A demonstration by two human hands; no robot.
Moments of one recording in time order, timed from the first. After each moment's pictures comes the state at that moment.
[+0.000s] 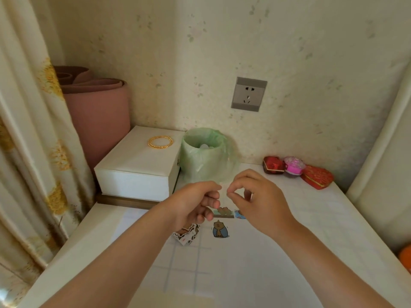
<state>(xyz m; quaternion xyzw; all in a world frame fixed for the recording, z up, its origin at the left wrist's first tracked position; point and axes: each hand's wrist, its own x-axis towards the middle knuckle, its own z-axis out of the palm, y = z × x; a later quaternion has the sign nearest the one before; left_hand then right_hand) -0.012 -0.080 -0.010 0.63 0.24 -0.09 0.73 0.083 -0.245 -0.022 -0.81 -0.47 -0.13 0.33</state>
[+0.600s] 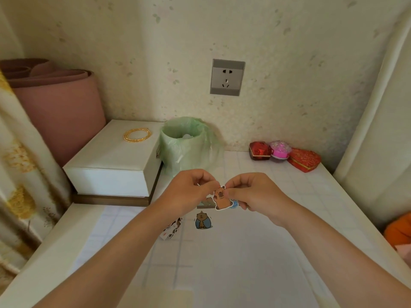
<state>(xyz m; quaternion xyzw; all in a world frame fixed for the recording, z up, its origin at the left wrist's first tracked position) 0.015 -0.110 -0.025 0.81 0.17 0.09 0.55 0.102 -0.273 -0.015 -0.80 -0.23 0.25 0.50</state>
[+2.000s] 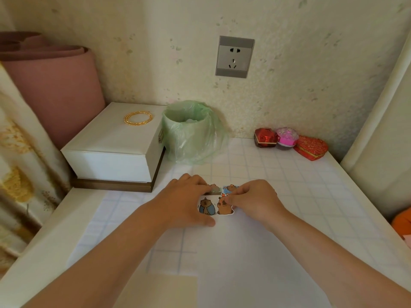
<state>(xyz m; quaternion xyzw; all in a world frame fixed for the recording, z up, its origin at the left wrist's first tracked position) 0.004 -0.086 -0.082 0.99 0.01 -0.01 0.13 0.097 -0.263 -0.074 -0.89 -0.12 0.19 0.40</state>
